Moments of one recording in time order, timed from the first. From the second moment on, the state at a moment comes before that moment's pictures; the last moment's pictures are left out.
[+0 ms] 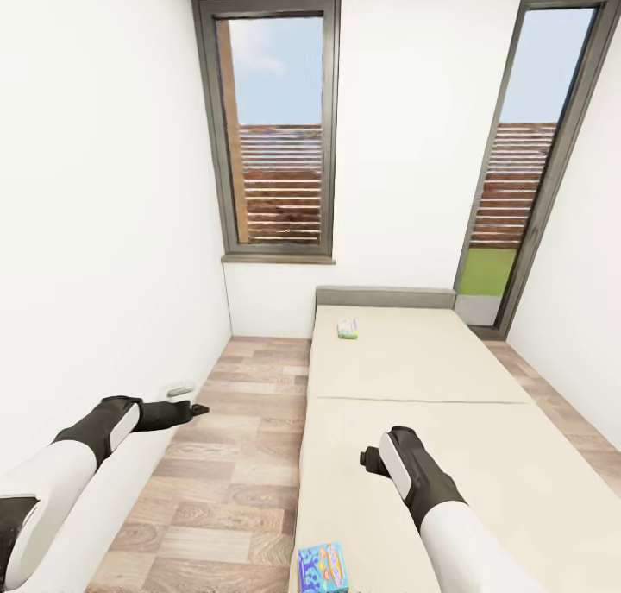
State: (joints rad) left arm -0.93 0.26 -0.04 -0.28 0.19 0.51 -0.47; right arm -0.67 0.17 -0.09 -0.65 -0.19 0.75 -0.37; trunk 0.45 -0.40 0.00
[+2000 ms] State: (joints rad) left arm -0.93 0.25 -0.04 -0.28 0.19 0.51 -0.44; right arm -0.67 0.17 -0.09 -0.64 -0.19 0.75 -0.37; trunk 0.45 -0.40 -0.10
